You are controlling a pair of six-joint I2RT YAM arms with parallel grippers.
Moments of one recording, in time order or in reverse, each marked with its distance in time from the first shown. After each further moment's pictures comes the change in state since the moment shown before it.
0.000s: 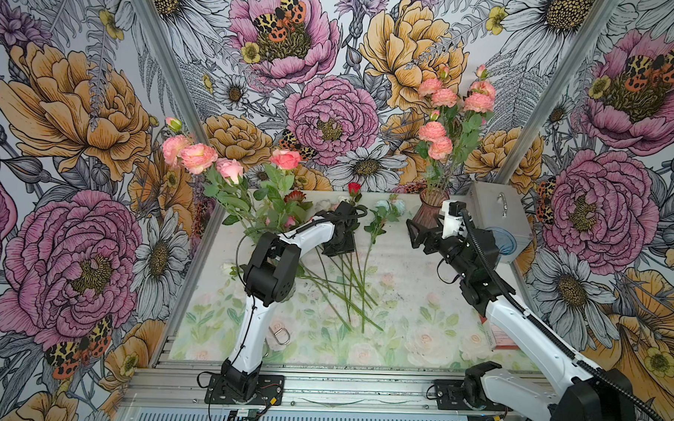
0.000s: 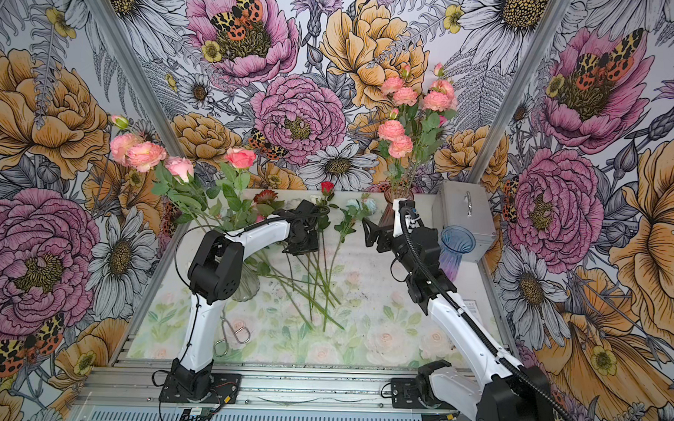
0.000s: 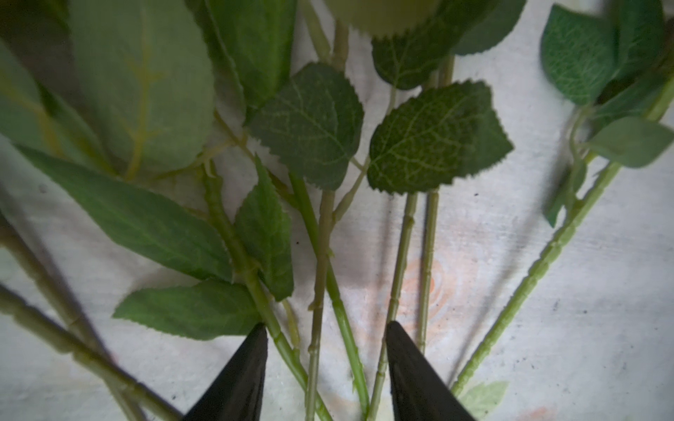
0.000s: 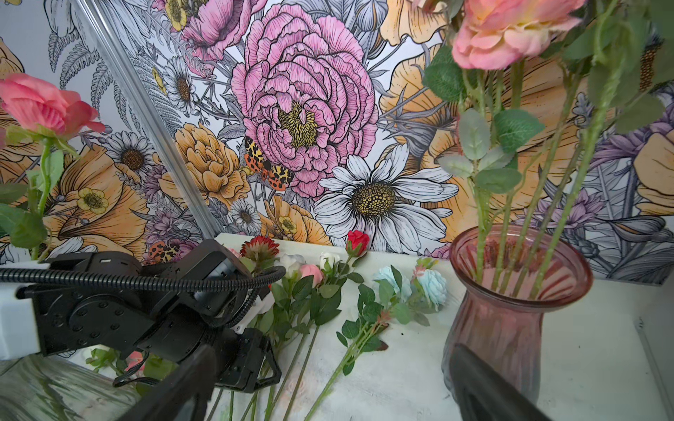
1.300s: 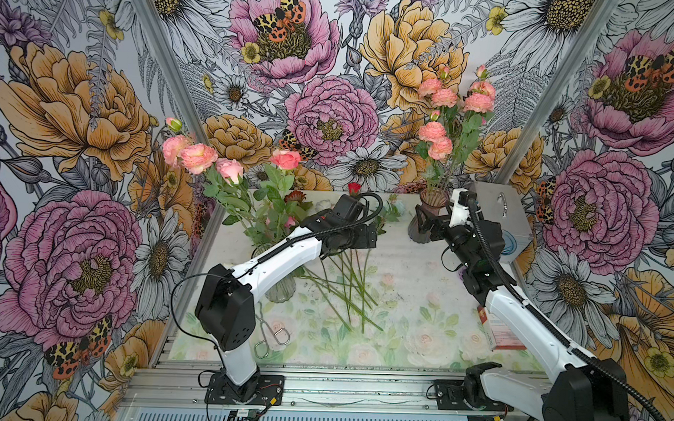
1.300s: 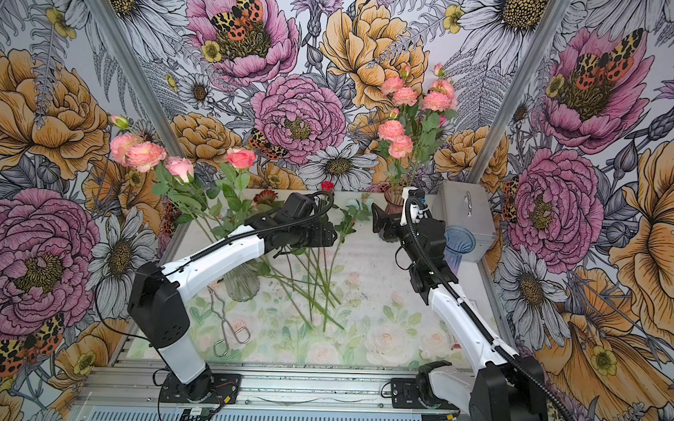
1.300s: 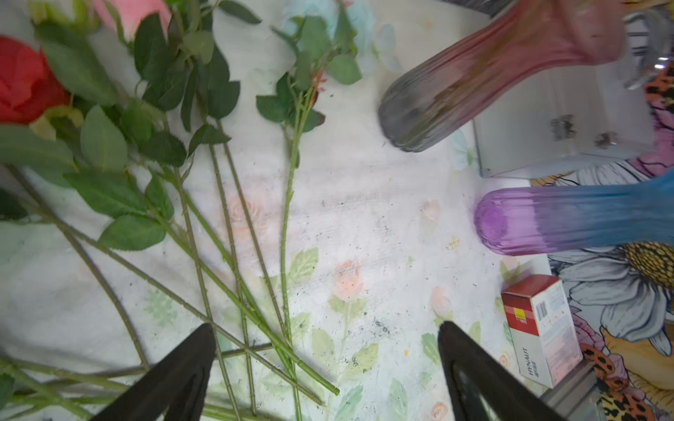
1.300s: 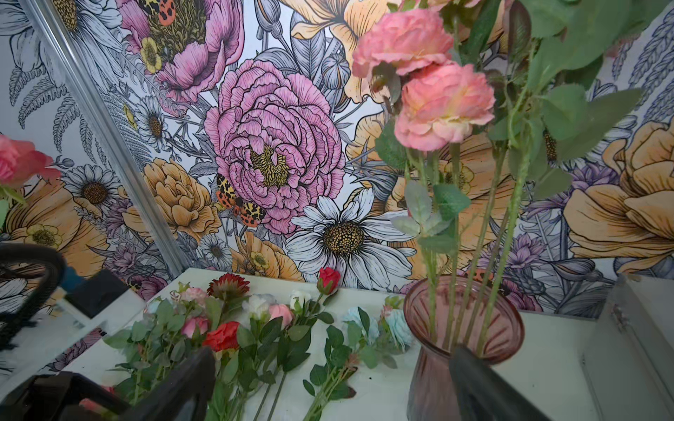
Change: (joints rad) left arm -0.138 -0.444 -0.212 0.110 0.000 0.042; right arm -0.085 0.042 0.046 0.068 0.030 -0.026
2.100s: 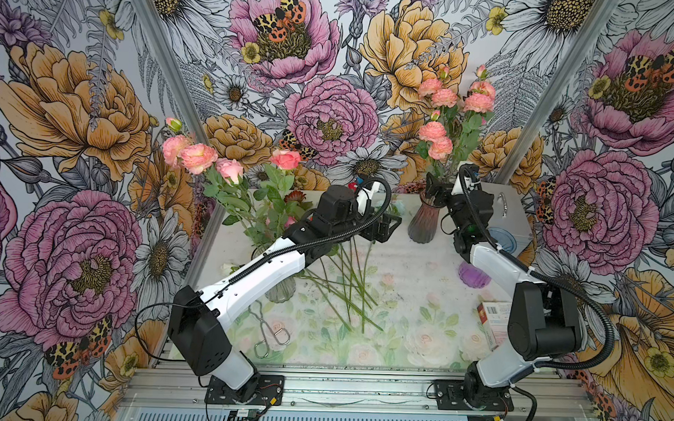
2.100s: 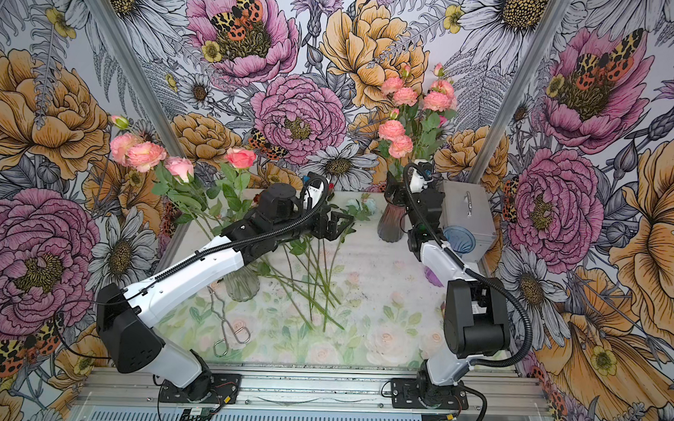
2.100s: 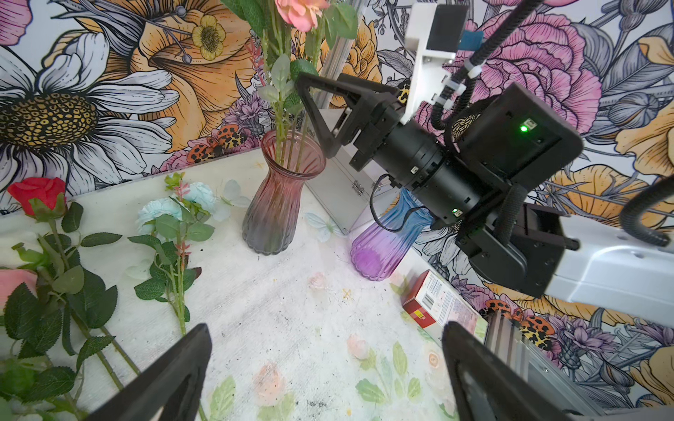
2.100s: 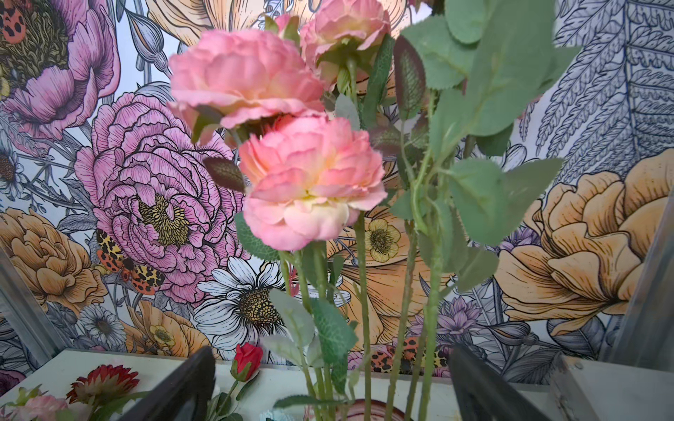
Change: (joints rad) left arm -0.073 -0.234 -0.087 0.432 0.199 0.316; right arm -0.134 0.468 0.299 0.306 0.053 -0.037
